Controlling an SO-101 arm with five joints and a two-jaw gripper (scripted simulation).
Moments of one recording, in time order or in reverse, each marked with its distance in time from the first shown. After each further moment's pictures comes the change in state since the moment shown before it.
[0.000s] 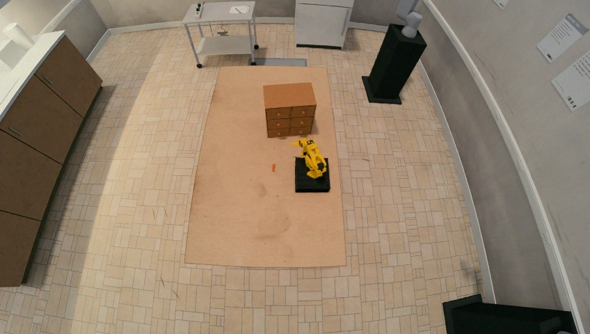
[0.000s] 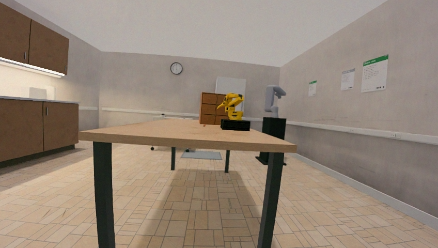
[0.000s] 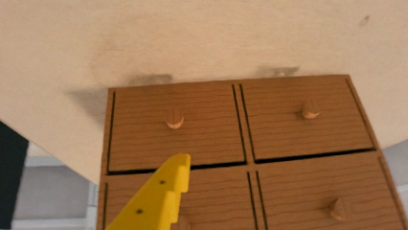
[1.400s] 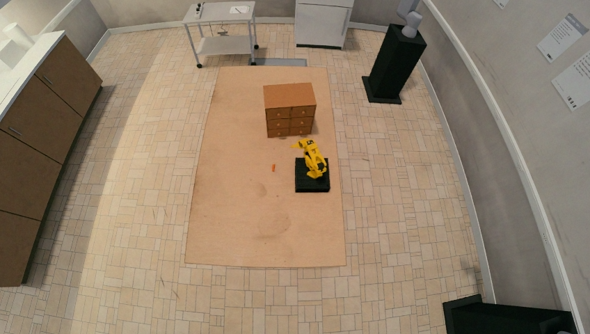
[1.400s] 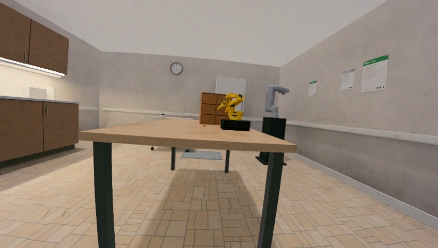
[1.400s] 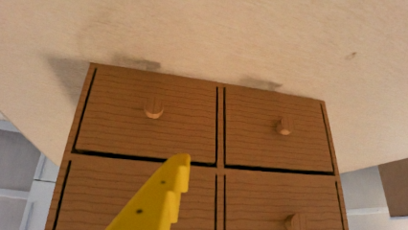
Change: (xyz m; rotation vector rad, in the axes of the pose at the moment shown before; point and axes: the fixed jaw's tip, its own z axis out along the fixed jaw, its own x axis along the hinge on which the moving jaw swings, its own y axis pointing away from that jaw) arm 0.001 -0.001 0.000 0.004 0.000 -0.240
